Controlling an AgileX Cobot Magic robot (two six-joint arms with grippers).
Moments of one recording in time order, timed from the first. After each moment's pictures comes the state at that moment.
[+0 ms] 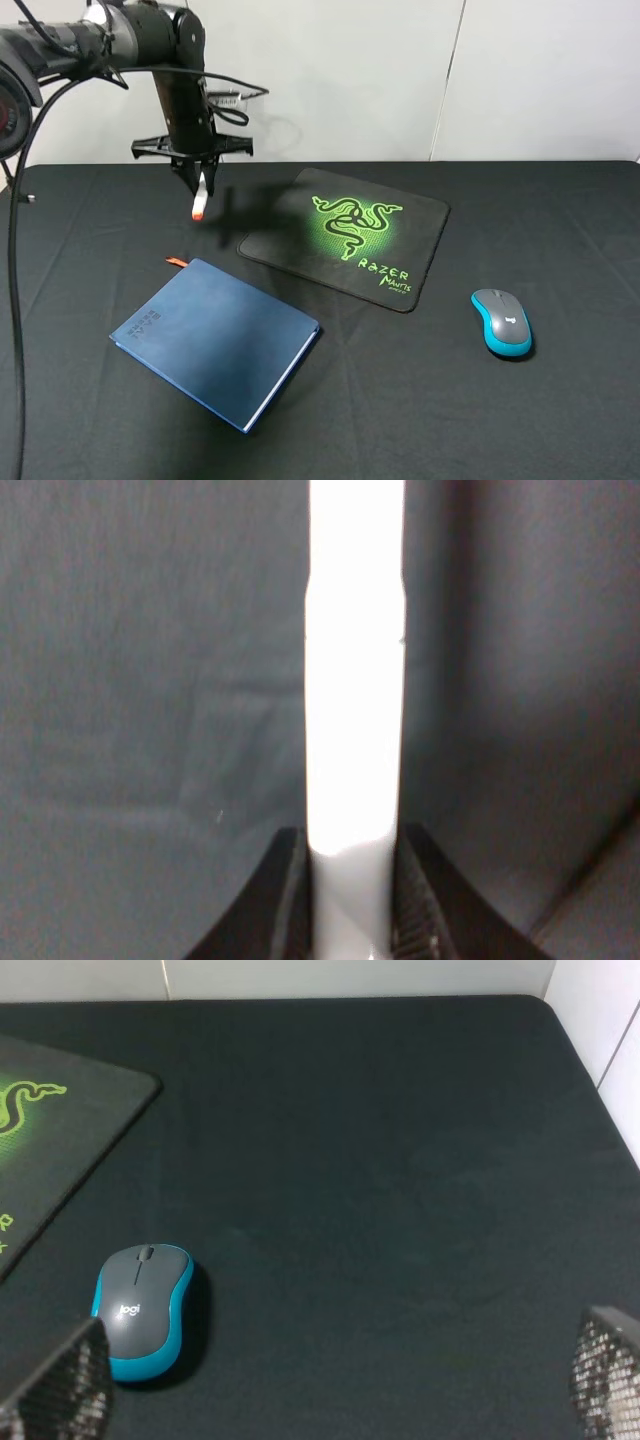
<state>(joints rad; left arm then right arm) -0.30 2.41 -2.13 0.13 1.17 -0.39 0.03 -0.01 -0.50 -0.10 1.03 0.11</state>
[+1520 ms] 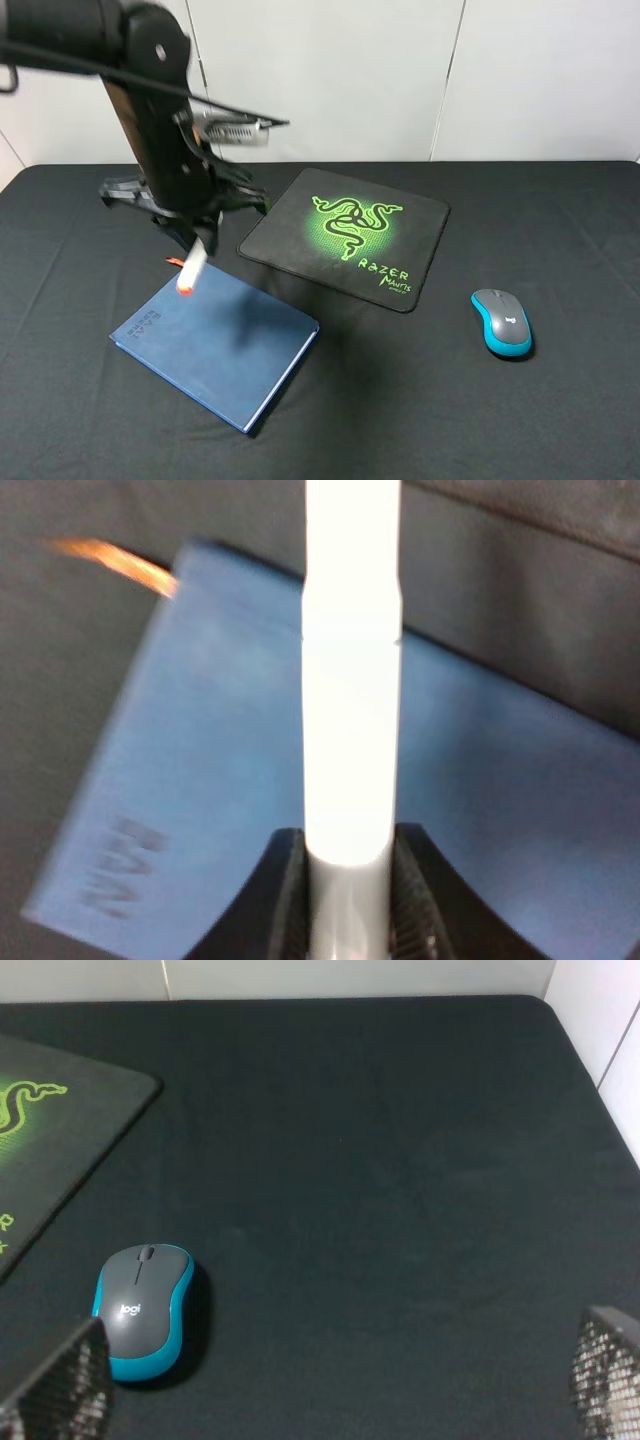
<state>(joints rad) -0.60 1.81 -1.22 0.13 0.86 -0.58 0.03 -0.01 -0.50 -0.10 1.03 0.11</state>
